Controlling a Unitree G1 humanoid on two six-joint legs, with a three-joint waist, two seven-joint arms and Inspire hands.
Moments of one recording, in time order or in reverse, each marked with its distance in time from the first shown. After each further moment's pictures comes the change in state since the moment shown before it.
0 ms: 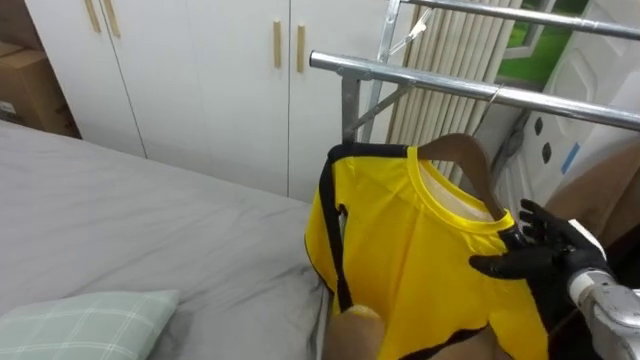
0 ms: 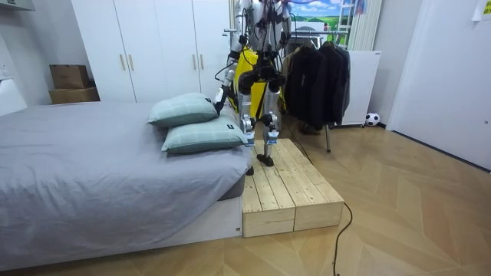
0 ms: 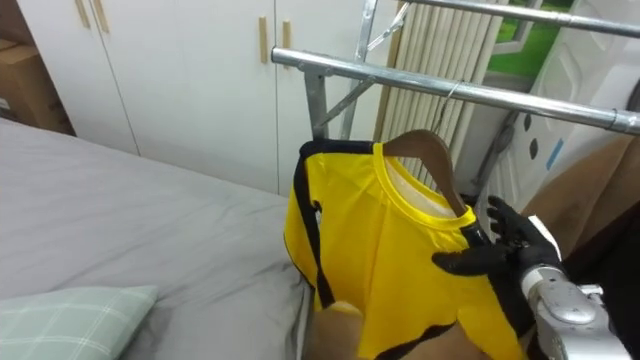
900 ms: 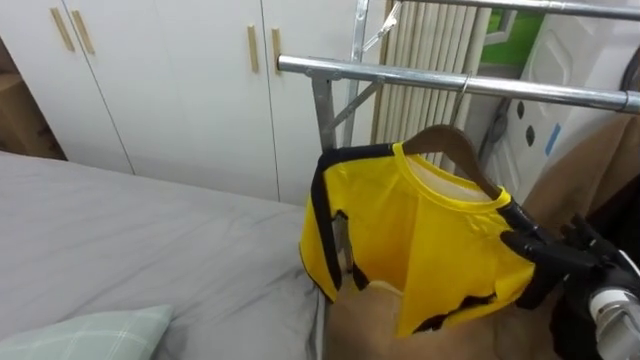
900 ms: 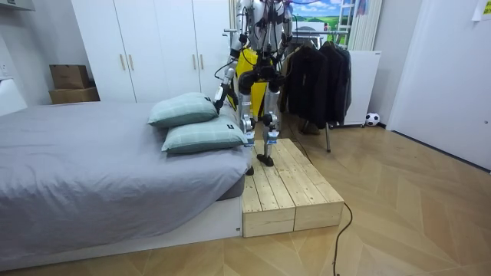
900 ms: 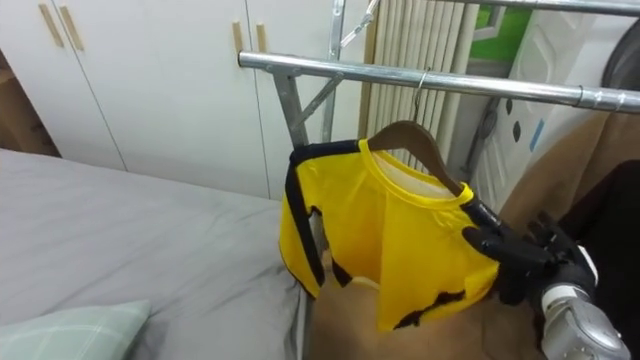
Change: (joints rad) left arm 0.021 -0.026 0.034 -0.002 0.003 0.028 -0.020; right arm 0.029 0.041 -0.177 0.014 0.277 0.001 -0.063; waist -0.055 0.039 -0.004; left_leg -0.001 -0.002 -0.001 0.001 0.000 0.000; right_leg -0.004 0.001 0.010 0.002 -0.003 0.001
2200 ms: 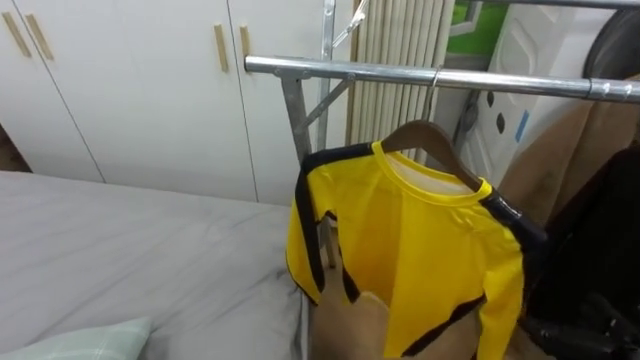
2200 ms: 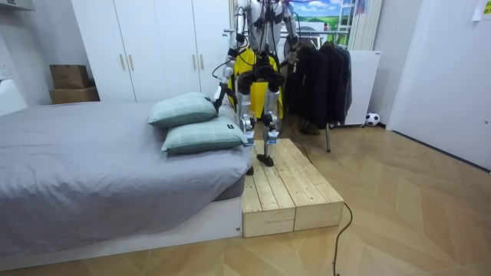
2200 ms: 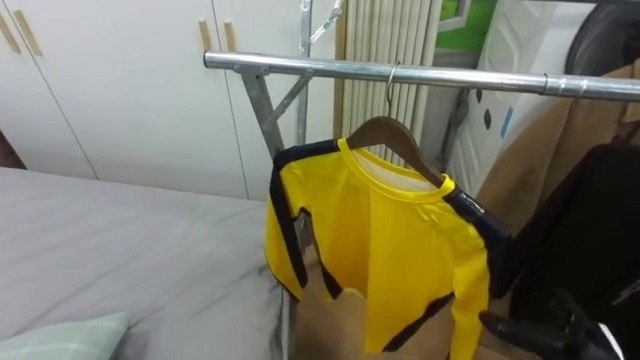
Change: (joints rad) left arm 0.017 -0.005 0.038 0.018 -0.004 0.009 -0.018; right arm 0.280 0.004 -0.010 -0.001 -0.199 -0.021 0.063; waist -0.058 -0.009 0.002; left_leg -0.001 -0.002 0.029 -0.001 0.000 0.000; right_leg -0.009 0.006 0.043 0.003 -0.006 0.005
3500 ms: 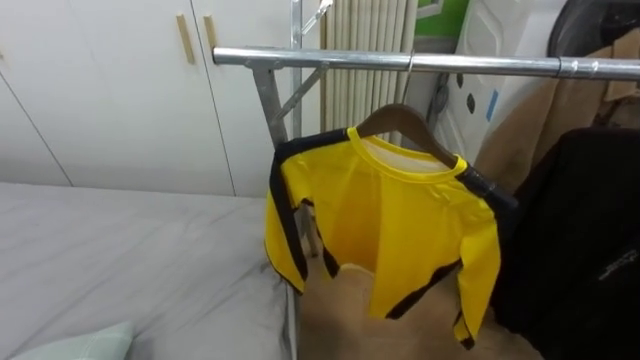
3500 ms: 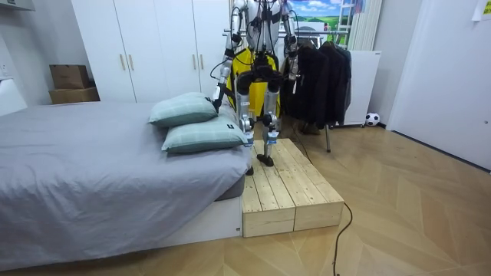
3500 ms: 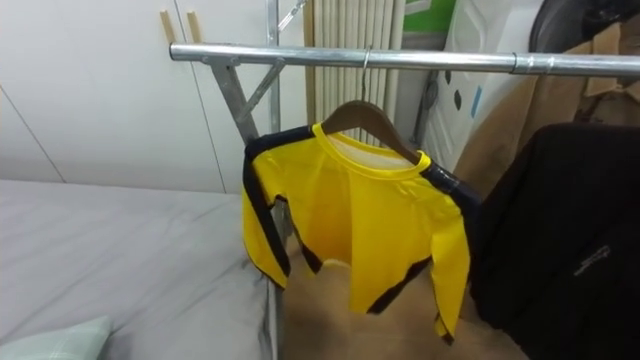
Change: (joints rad) left arm -0.062 0.001 -0.053 0.080 -0.226 -0.002 0.003; right arm 0.222 0.189 0.121 0.355 -0.026 -0.096 0.193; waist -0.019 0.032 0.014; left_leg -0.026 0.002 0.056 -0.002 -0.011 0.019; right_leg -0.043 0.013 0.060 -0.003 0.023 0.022
